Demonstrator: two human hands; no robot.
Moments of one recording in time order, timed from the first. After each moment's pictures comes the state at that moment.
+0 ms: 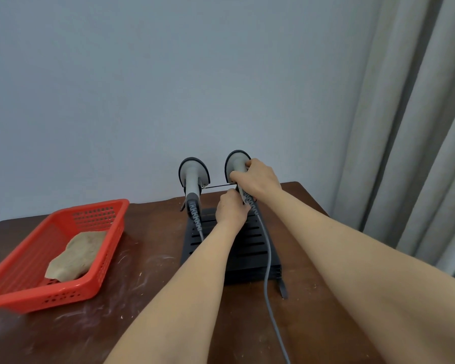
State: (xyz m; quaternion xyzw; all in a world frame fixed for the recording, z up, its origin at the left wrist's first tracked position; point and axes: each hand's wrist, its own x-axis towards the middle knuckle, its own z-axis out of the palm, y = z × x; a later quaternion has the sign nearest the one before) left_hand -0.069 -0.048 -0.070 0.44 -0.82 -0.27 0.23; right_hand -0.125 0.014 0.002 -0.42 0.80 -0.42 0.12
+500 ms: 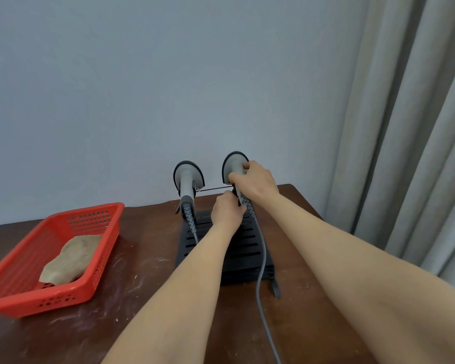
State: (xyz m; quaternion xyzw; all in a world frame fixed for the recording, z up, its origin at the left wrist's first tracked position) left_hand -0.065 -0.034 -0.059 0.44 -0.84 -0.24 0.23; right_hand -0.121 0.029 0.006 -0.40 0.79 -0.44 0.11
